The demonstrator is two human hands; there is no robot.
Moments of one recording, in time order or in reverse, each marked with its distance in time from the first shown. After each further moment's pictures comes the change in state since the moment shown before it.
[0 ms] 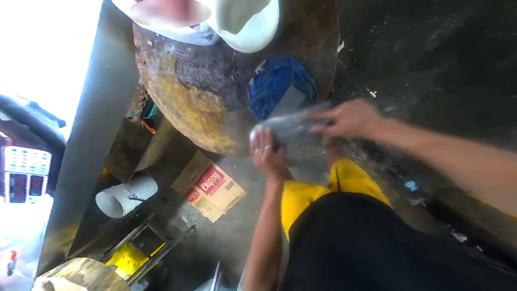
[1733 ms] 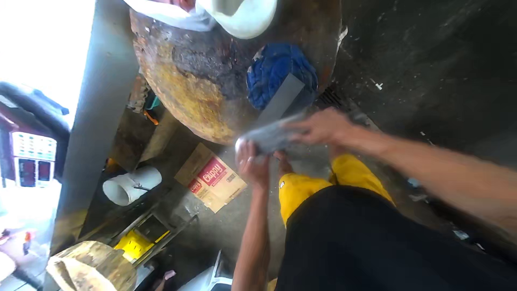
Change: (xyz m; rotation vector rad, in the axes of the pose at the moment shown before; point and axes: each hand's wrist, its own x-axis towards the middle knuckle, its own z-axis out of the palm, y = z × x) left_hand -0.043 -0.042 -0.044 0.056 -0.003 -0.087; right_hand 0.013 -0.052 0.037 0.061 -0.108 -0.109
